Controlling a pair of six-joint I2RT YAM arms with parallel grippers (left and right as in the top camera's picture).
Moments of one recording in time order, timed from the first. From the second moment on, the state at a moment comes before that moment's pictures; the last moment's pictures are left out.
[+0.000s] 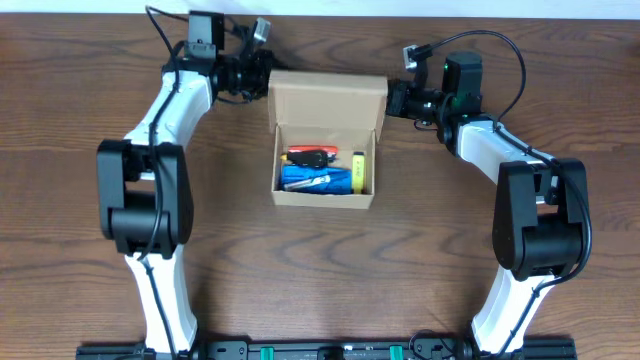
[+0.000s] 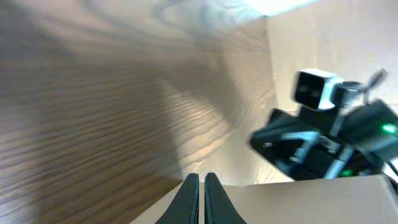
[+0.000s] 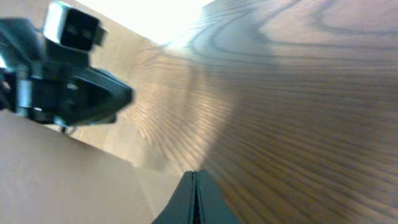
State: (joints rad) left arm -0.10 2.18 1.72 -0.40 0.99 -0.41; right arm 0.09 2.04 1.23 0.24 -0.94 0.54
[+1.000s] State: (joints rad) left arm -0.21 1.88 1.72 -1.28 0.58 0.14; right arm 0.21 1.66 1.23 -0.60 -0.73 0.28
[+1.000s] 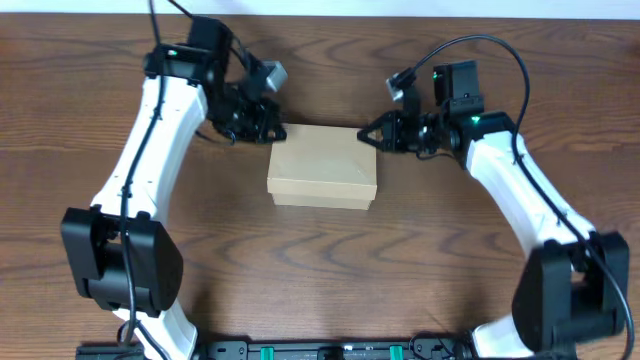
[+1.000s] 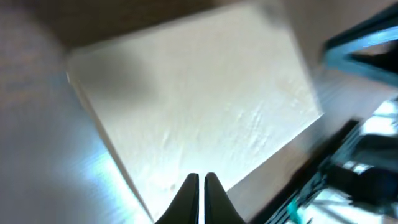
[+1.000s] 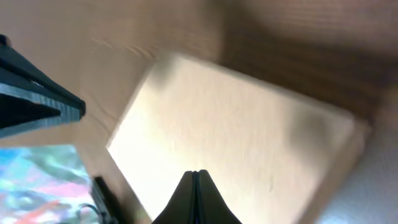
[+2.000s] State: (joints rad) left arm -0.27 1.88 1.50 -1.18 0.42 0.14; right arm 0.35 1.57 1.06 -0.69 -0.41 0.25
